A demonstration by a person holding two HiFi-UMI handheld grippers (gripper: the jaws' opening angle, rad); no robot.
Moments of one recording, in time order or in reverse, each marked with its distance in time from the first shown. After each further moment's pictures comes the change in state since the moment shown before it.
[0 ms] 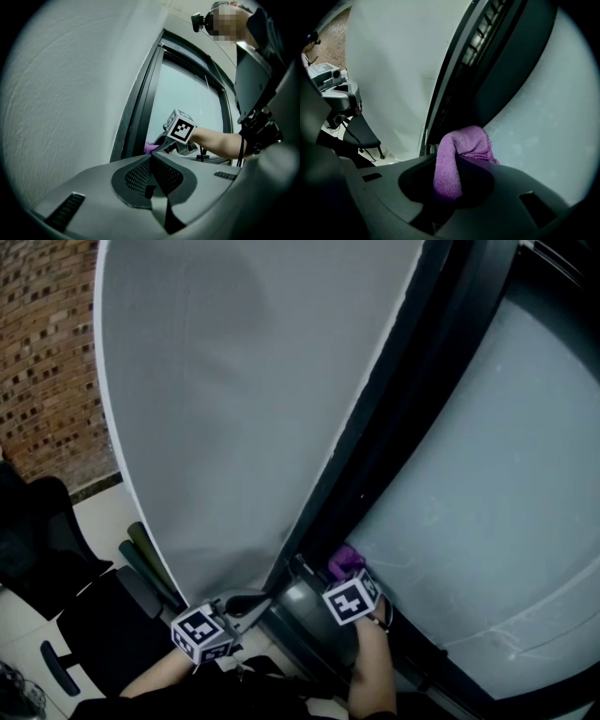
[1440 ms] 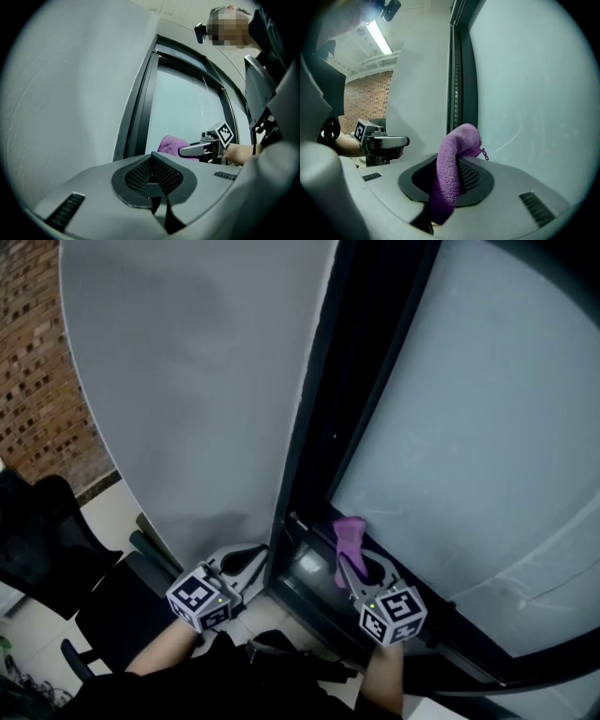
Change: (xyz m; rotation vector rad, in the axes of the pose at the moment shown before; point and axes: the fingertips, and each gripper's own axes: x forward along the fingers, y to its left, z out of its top) left arm -0.022 0.002 0.045 0.057 -0.108 0.047; right arm -0.134 0.036 -0.004 0.349 -0.741 0.145
